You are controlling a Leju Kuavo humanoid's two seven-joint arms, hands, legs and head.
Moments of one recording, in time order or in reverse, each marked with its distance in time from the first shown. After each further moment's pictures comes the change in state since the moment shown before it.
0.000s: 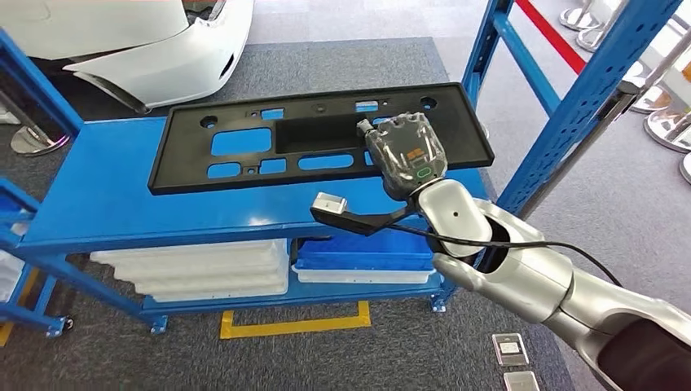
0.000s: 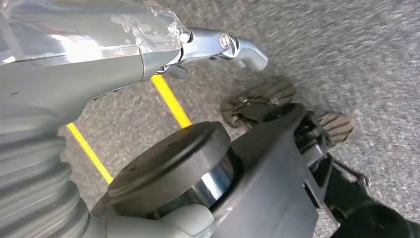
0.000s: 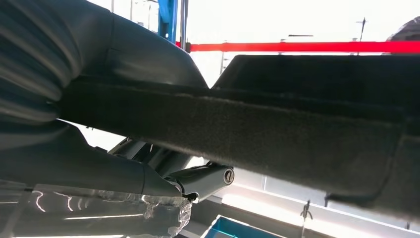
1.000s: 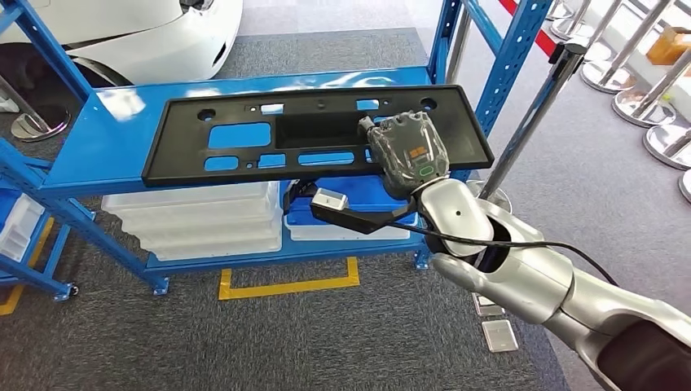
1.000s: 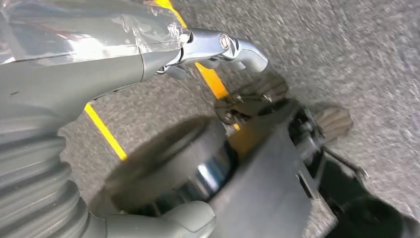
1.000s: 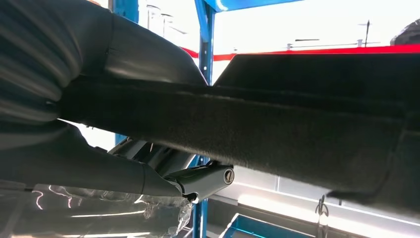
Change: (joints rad) left arm 0.001 -0.002 0.002 0.000 0.003 0.001 0.002; right arm 0.001 0.002 -0.012 -0.007 -0.039 -0.025 0.022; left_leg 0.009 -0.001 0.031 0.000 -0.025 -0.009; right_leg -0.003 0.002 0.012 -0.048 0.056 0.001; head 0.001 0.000
